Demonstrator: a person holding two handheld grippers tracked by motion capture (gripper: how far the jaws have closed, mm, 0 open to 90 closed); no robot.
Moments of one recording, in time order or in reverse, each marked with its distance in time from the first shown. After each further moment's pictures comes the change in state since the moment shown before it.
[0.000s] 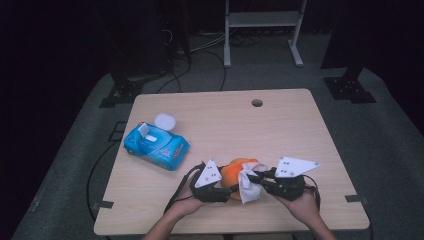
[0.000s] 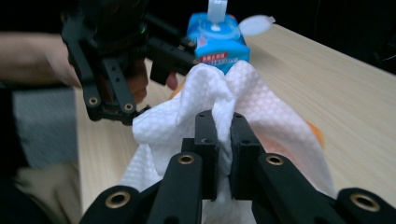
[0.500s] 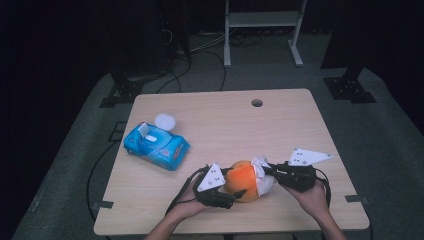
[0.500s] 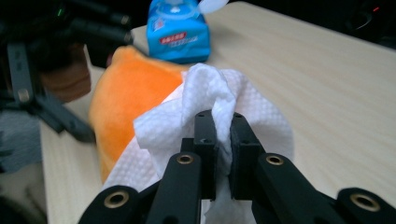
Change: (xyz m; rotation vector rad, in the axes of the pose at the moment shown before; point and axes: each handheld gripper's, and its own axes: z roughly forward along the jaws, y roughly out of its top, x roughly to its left) left arm -0.005 0.003 0.000 -0.034 -0.065 -0.016; right arm -0.037 -0.022 -0.017 0.020 -0.047 0.146
